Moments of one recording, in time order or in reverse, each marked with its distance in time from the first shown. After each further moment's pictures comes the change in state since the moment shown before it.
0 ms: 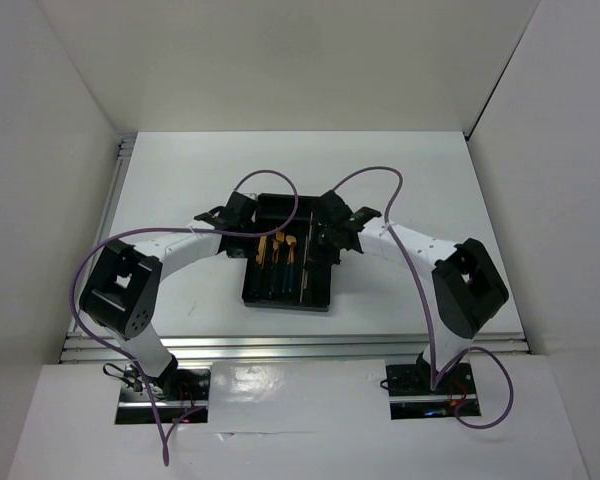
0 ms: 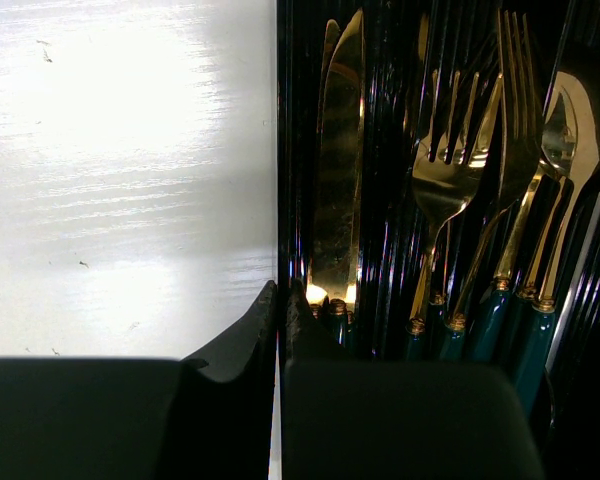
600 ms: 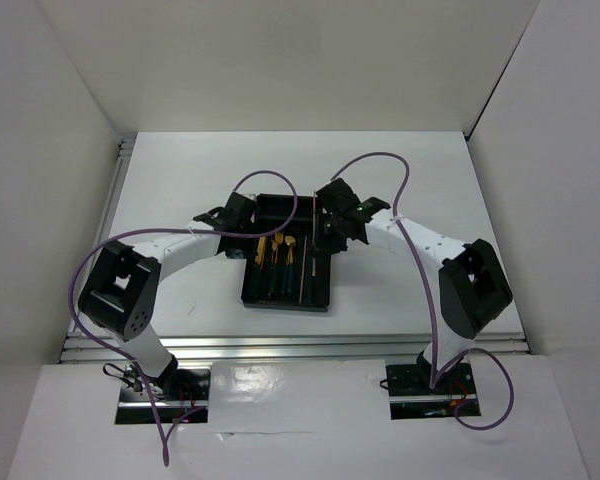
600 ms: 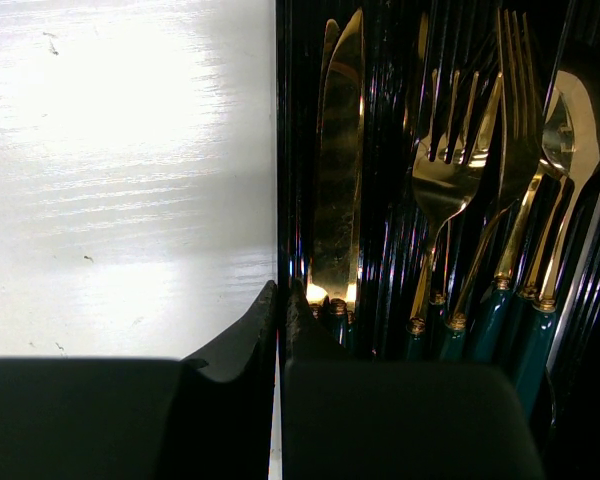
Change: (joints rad) left arm 0.002 -0.010 -0.009 -0.003 -0.003 0.000; right arm -0.054 -0.012 0.056 -0.023 0.028 -0.153
